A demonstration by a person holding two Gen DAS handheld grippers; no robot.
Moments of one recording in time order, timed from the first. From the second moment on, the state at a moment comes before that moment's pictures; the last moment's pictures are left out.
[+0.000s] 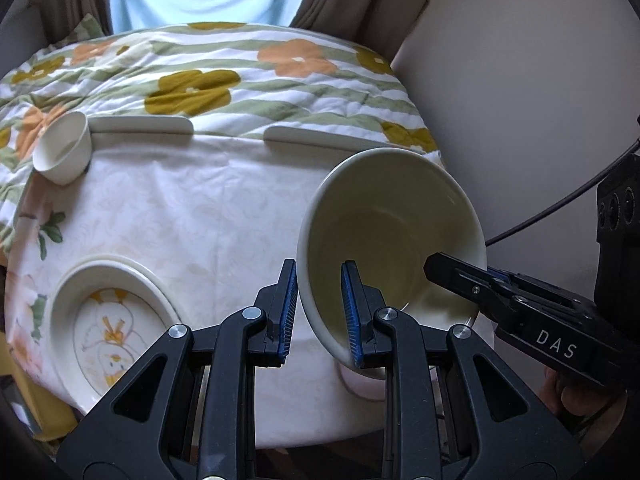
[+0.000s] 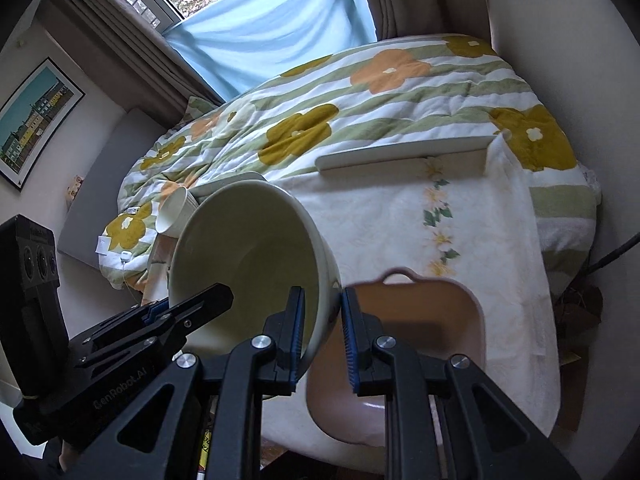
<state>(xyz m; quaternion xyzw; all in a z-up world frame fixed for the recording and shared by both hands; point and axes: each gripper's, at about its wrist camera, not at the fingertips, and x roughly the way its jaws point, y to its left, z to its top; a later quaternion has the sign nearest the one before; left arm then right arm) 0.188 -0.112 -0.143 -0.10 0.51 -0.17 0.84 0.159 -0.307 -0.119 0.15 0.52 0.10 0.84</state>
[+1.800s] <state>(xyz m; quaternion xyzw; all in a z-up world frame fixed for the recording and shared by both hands) 0.182 -0.207 -0.196 0.12 0.55 -0.23 0.80 0.100 -0.357 -0.178 0.18 0.57 -0.02 0.80</state>
